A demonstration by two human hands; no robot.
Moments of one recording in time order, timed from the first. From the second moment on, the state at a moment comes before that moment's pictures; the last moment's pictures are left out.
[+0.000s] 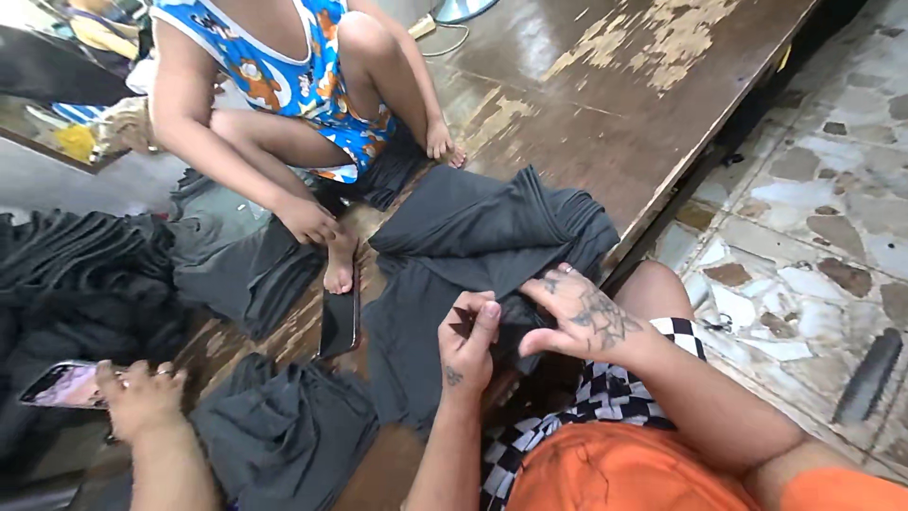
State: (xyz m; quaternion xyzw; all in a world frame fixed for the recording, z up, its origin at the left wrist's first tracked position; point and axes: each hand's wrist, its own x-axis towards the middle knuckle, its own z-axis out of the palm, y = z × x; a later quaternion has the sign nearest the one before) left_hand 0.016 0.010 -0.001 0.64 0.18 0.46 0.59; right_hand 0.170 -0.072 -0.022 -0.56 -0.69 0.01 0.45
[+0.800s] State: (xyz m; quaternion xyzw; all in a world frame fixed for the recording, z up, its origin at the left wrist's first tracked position) left_hand -0.012 0.017 0.047 0.95 0.21 0.18 0.13; right_hand 0.181 -0.100 -0.023 -0.50 -0.72 0.04 0.48
